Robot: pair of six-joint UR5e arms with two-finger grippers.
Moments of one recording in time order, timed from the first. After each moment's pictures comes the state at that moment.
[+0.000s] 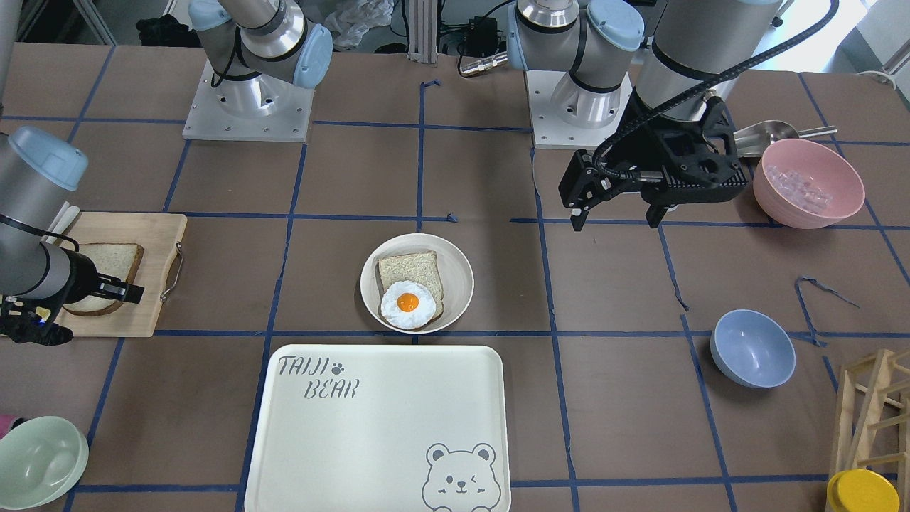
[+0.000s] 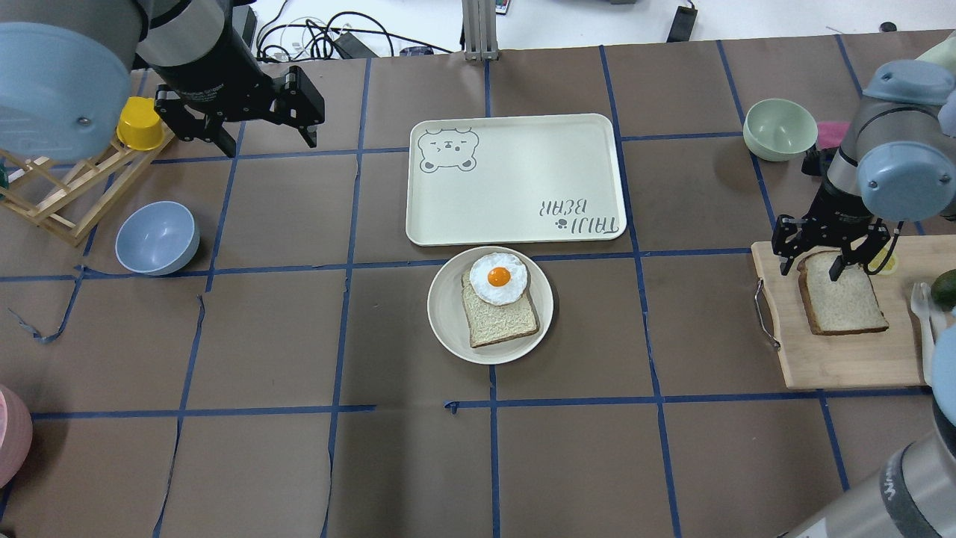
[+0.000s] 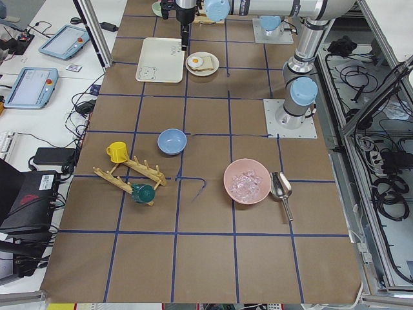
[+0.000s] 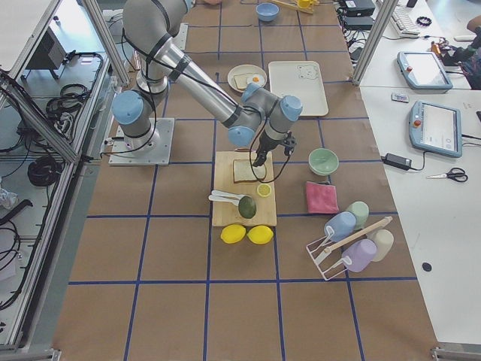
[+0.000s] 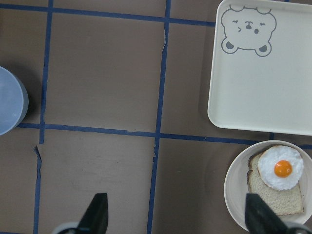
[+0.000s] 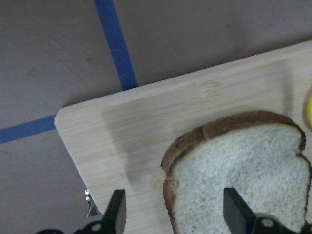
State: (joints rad) left arm -1.59 -1.63 -1.53 -1.43 1.56 -0.11; right arm 1.15 -1.17 1.82 -1.95 -1.73 -0.15
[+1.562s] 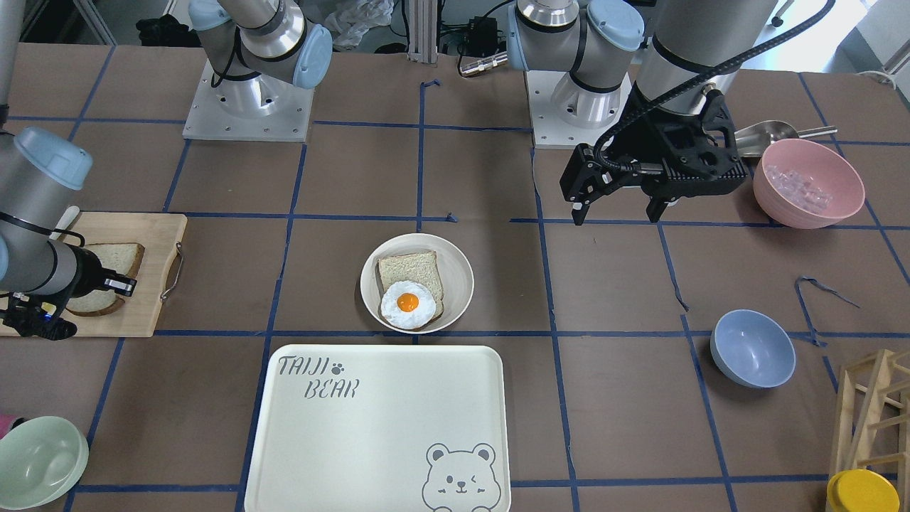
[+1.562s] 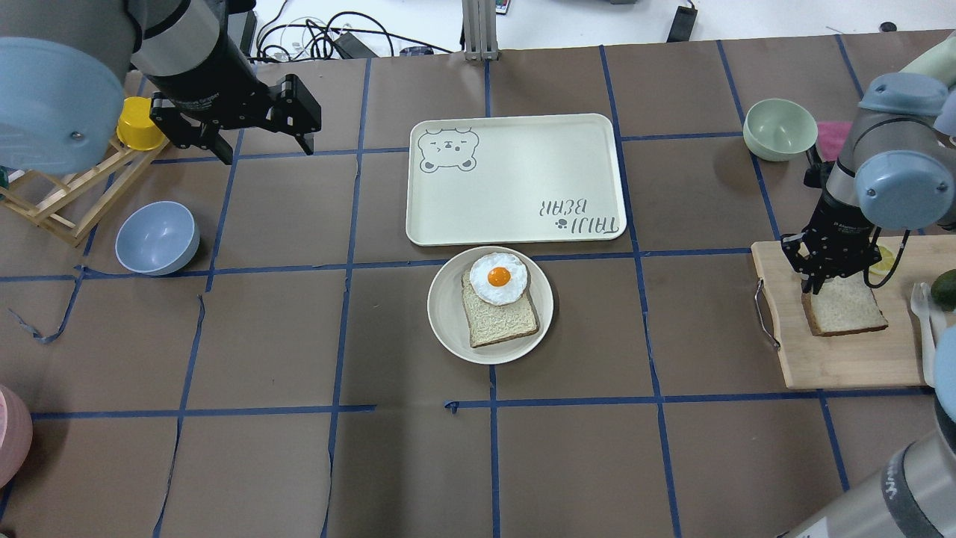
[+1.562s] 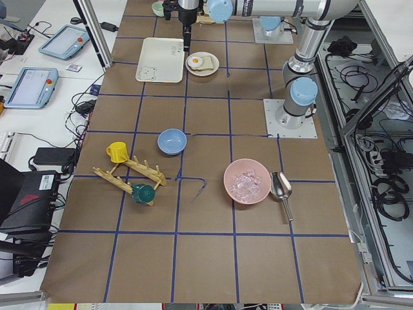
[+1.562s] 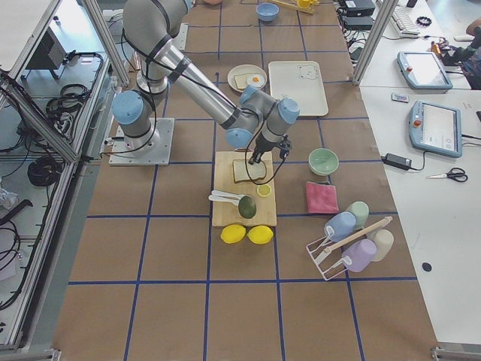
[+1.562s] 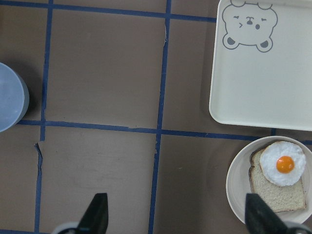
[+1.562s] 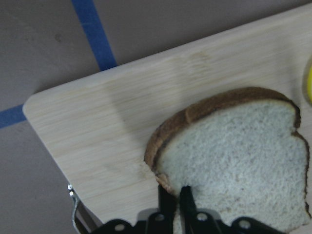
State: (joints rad) left arm -1.59 -1.61 -1.56 -1.43 1.56 -0.10; right arm 1.14 -1.17 1.84 -1.94 -1.75 -0.10
